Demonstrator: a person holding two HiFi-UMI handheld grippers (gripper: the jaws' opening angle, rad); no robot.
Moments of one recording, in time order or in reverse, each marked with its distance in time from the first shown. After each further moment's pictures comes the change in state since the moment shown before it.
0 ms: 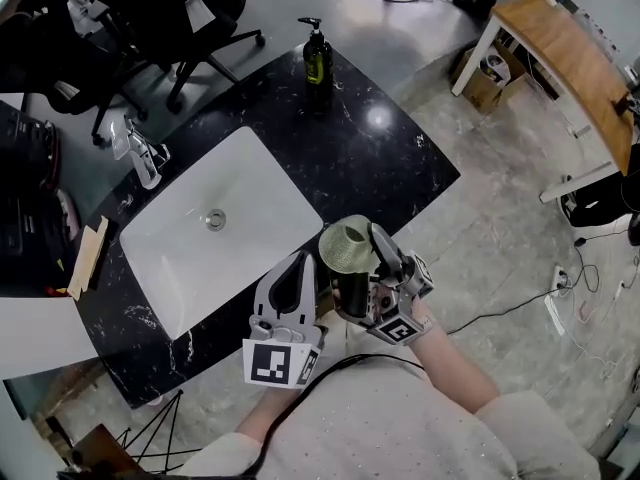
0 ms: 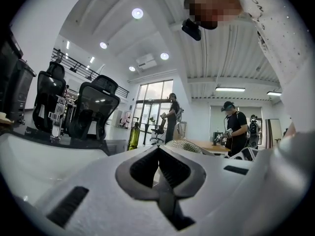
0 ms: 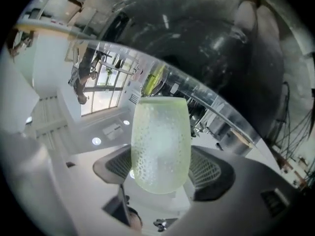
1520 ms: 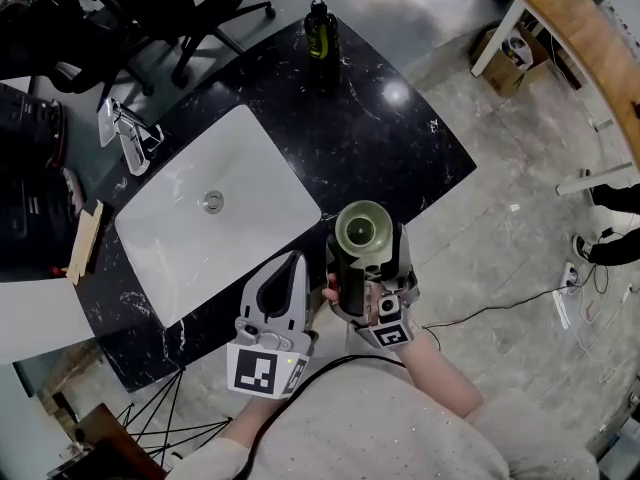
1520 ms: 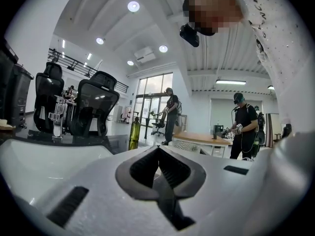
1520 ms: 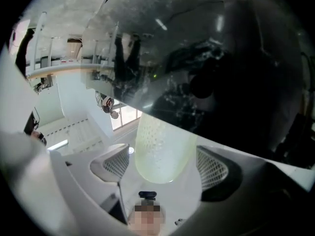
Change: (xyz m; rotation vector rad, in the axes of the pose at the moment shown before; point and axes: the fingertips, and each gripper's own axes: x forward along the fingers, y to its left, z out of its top) left arm 0.001 -0.001 -0.010 0.033 0.084 0.010; right arm -0.008 0.017 0.018 0.168 -0.028 0.358
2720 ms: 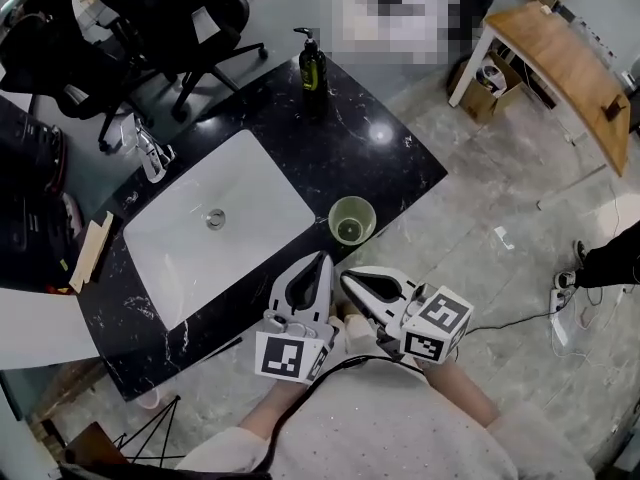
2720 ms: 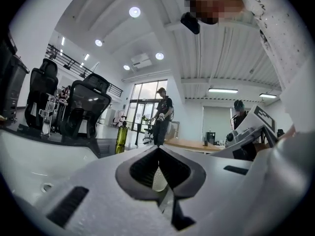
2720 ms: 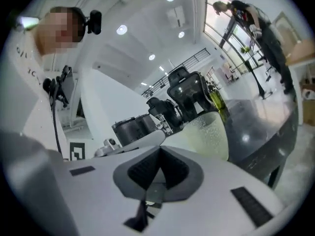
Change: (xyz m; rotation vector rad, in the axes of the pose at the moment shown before) left arm -0.006 -0.047 0.006 -0.029 -0.085 -0.087; right arm -0.038 -0.017 -0.091 -1.940 0.800 -1.038
